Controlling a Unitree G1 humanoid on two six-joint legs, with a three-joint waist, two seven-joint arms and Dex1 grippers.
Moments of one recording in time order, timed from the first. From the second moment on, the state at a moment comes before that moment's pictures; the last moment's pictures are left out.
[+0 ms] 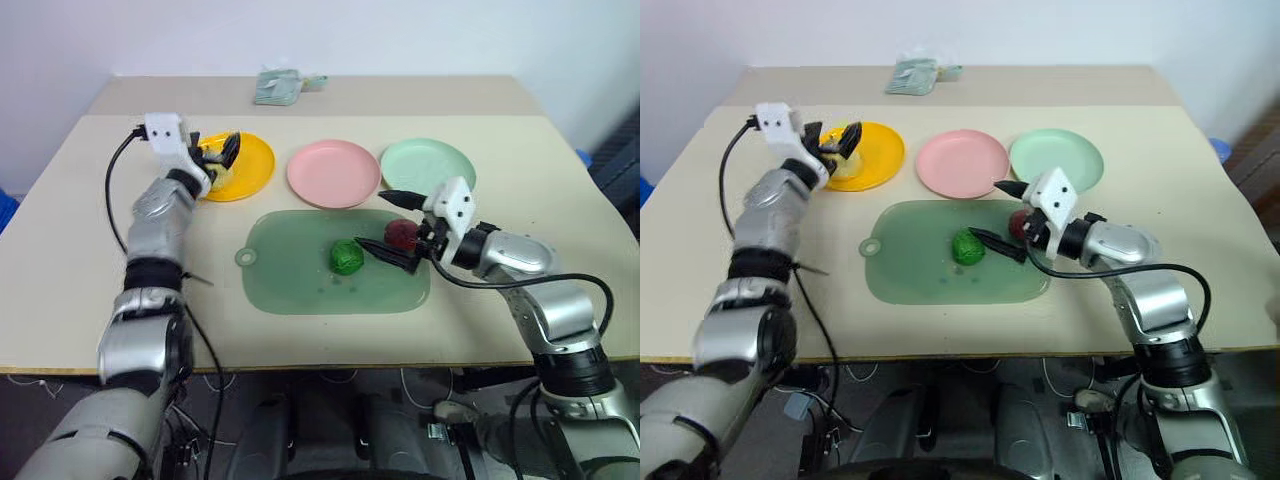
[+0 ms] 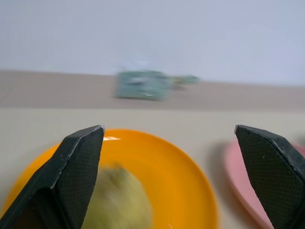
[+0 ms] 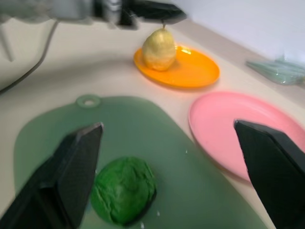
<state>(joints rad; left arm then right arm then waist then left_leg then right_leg) -0.67 0.47 0.21 0.40 -0.39 0.18 -0.63 -0.44 -0.57 0.08 -0.26 0.38 0.48 0.75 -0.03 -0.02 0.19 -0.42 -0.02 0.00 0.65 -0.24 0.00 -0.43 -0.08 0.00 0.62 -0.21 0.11</state>
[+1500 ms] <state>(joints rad) -0.16 0.74 0.33 -0.37 -0.78 0.44 -1.02 -0.98 -0.45 0.00 0.50 0.29 0.39 0.73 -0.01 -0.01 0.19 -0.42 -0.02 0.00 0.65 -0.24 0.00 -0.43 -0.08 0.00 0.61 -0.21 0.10</state>
